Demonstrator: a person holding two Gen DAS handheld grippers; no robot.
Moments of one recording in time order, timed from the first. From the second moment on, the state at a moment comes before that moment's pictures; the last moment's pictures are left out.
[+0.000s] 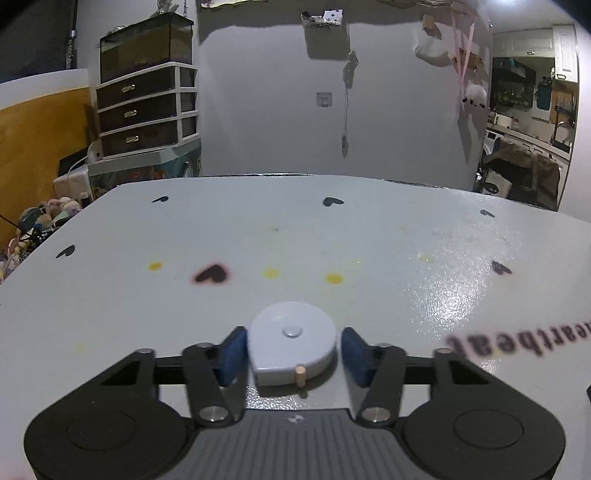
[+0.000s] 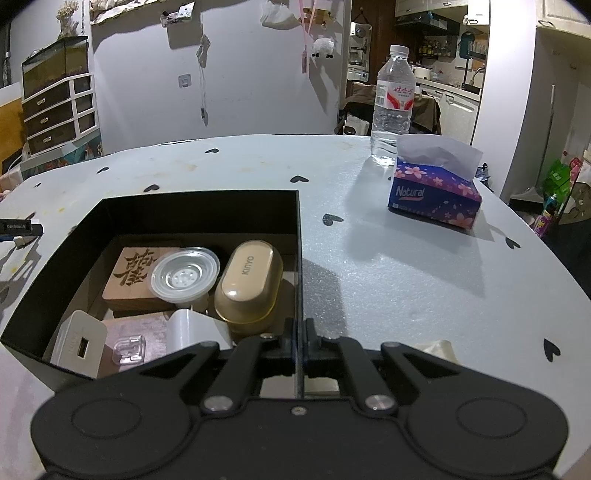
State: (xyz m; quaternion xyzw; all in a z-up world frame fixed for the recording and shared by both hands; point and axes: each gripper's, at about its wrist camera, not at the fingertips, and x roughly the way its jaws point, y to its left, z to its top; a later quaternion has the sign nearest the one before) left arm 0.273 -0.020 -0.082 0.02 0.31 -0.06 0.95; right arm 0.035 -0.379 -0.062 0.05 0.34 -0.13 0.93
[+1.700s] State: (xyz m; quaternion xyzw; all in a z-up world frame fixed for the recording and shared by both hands) left arm 0.130 -0.215 -0.036 0.12 0.32 -0.49 0.80; right arm 0.034 -0.382 -0.063 0.06 0.34 -0.12 0.93
